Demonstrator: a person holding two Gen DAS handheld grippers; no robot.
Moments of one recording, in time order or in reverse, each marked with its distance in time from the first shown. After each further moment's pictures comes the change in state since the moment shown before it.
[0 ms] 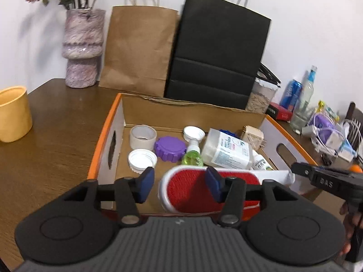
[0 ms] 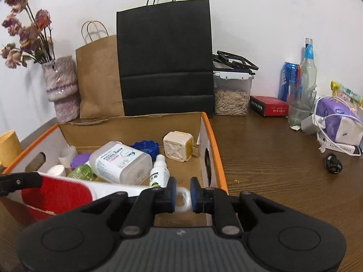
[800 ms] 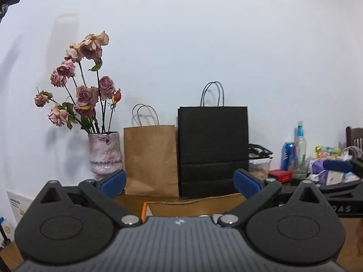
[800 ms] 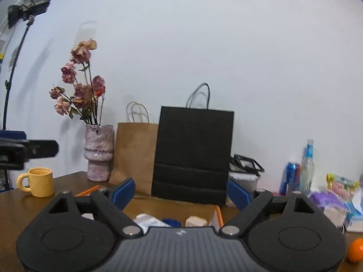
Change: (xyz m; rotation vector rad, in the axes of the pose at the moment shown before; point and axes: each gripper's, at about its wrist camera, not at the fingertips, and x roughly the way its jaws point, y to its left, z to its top) left arm -0.134 -0.045 -0.001 0.203 -0.526 0.112; right arm -0.127 0.029 0.003 -0.167 -0.455 0.056
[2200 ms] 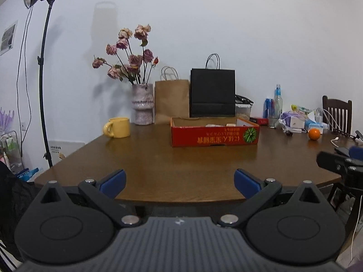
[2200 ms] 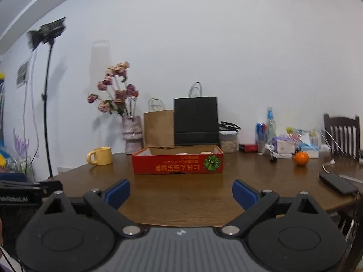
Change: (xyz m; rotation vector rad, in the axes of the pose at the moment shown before) left arm -0.378 -0.003 -0.090 -0.031 0.198 0.080; right arm -0.409 0.087 -0.095 0.123 0.040 -0.013
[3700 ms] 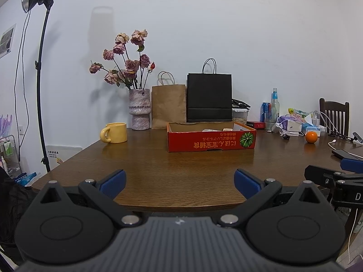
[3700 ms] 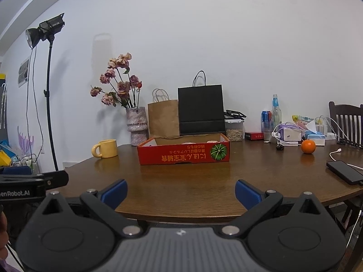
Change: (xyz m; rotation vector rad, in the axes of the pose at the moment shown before) left arm -0.004 -0.006 0.002 0.012 -0.031 -0.016; right arm 0.011 0.001 0.001 0.041 0.053 0.022
